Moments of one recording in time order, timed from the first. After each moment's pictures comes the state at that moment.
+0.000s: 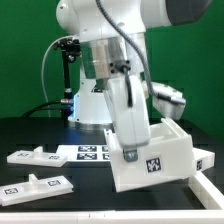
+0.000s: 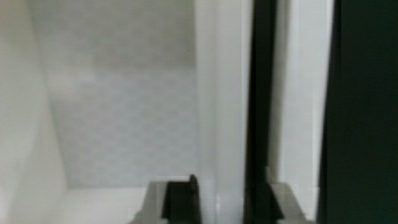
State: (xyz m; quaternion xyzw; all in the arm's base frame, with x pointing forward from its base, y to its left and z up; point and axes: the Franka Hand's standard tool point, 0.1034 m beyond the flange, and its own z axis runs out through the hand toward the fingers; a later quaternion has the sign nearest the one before) arm 0.644 0.010 0.087 -0.69 0.72 0.06 0.05
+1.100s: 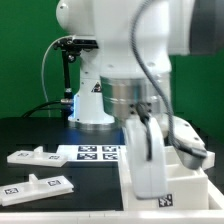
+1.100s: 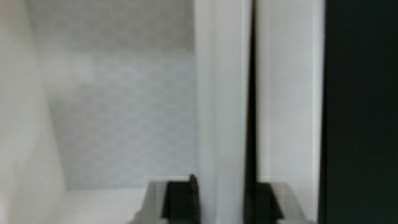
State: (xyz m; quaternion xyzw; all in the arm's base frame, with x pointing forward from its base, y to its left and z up) arm 0.654 0.032 0.049 -0.68 0.73 0.07 -0.01
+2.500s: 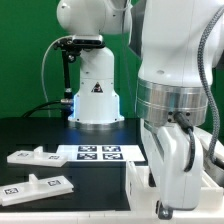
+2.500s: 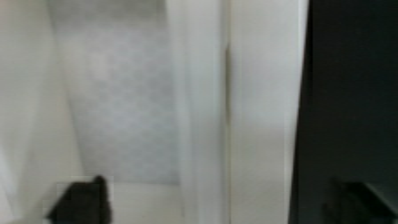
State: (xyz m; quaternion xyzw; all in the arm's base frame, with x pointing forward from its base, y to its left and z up) arm 0.662 0.047 0.045 -0.69 0.72 0.02 -0.05
